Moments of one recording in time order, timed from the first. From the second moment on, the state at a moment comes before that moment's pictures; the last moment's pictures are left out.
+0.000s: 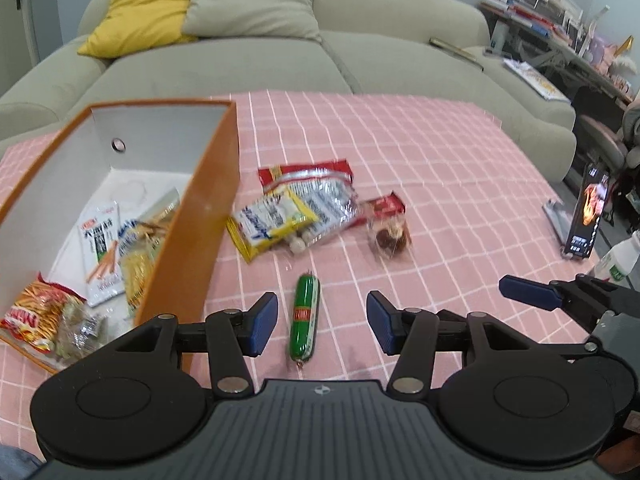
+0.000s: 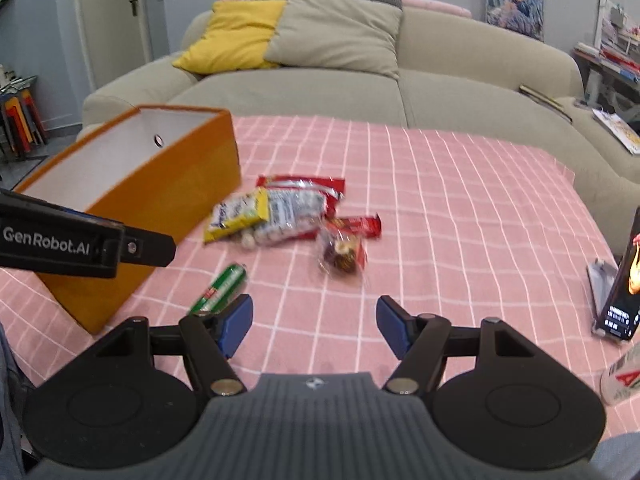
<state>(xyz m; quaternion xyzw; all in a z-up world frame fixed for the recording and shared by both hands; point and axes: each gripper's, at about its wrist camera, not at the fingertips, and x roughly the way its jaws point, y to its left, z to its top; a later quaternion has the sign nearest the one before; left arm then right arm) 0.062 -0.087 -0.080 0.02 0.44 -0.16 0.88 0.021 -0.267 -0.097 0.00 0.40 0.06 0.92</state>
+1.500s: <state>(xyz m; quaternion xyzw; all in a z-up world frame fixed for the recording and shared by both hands) 0.131 -0.117 -0.168 0.05 0.56 -0.14 0.81 0.159 -0.273 -0.172 -0.02 0.47 0.09 0.88</state>
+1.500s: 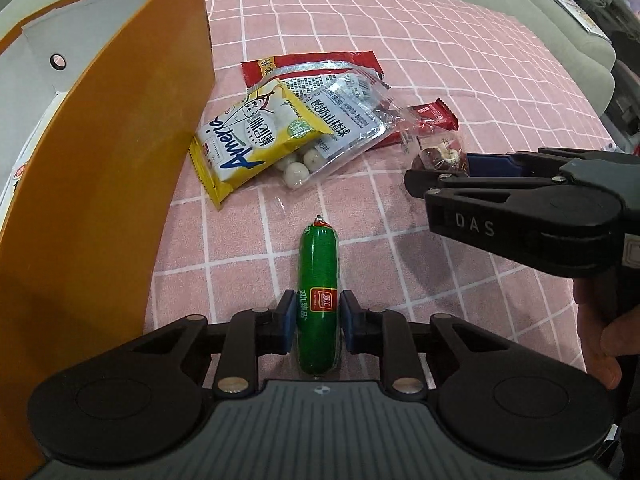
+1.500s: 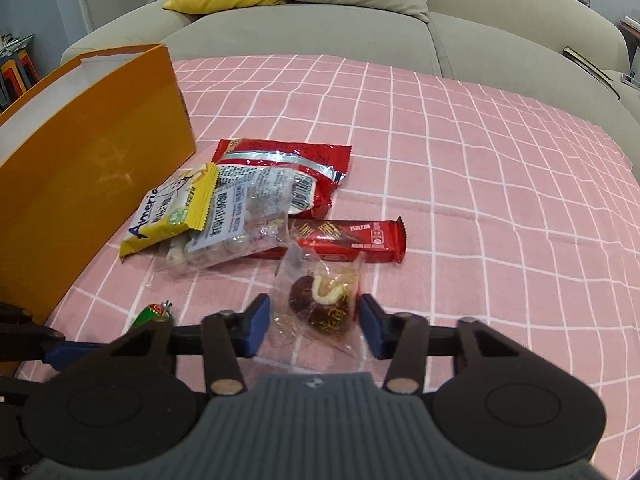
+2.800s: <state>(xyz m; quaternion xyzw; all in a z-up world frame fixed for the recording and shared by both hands) 0.080 -0.066 -0.022 -0.01 0.45 -0.15 0.88 0.049 -0.228 -0.045 -0.03 0.39 0.23 0.89</state>
